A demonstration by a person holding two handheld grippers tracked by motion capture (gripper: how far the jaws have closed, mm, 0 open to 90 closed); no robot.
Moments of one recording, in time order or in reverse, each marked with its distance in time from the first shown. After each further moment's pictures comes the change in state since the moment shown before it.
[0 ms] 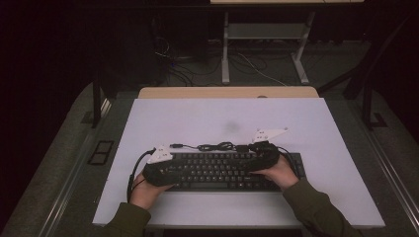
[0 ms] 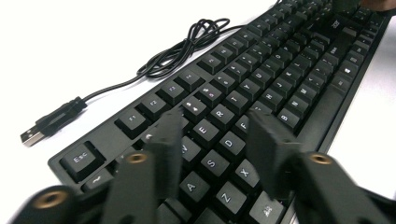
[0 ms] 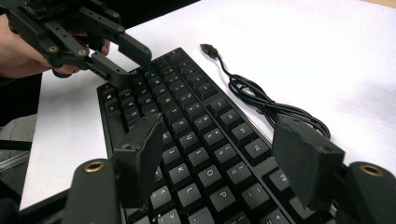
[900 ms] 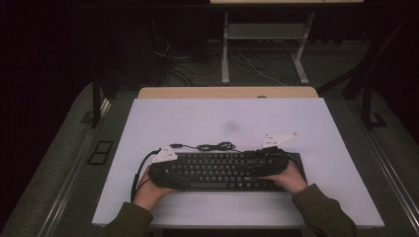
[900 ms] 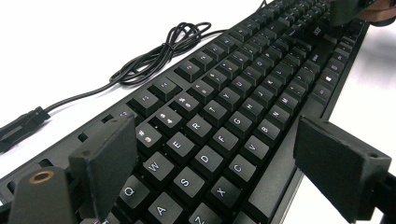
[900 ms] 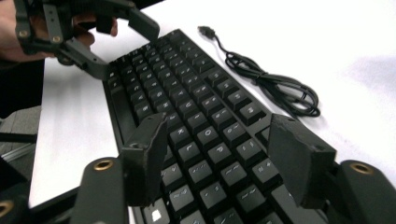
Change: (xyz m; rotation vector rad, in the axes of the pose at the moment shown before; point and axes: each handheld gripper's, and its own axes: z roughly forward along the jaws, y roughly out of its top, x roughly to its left) left arm -0.007 0.004 0.012 -0.010 -0.060 -0.019; right arm -0.001 -0.018 -0.021 0.025 -0.008 0.009
